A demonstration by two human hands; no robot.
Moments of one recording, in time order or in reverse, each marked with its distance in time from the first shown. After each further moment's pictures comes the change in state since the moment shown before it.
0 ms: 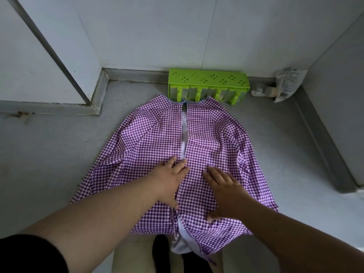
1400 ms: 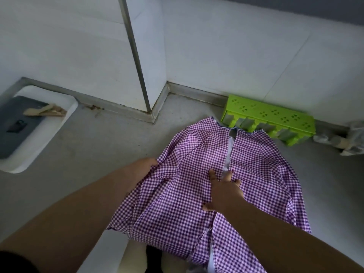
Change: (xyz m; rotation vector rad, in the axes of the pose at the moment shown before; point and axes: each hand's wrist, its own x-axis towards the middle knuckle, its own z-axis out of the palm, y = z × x) left_hand -0.104 -0.156 0.038 -1.861 0.225 -0.796; right_hand 0.124 -0.097 -0.092 0.019 -0.133 0.213
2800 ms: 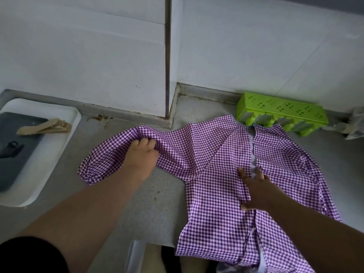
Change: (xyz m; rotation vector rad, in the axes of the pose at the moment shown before) left_hand 0.059 0.000 -0.121 1.608 0.513 0.730; right_hand 0.005 -0.013 -0.003 -0.024 -0.051 0.109
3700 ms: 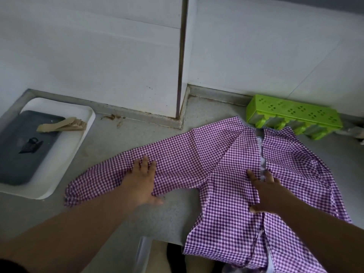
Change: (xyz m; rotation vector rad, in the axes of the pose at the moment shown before) left_hand -0.059 -0.005 0.042 -0.286 -0.522 -0.117; right_hand 0.004 0.006 0.004 -0.011 0.011 -0.027
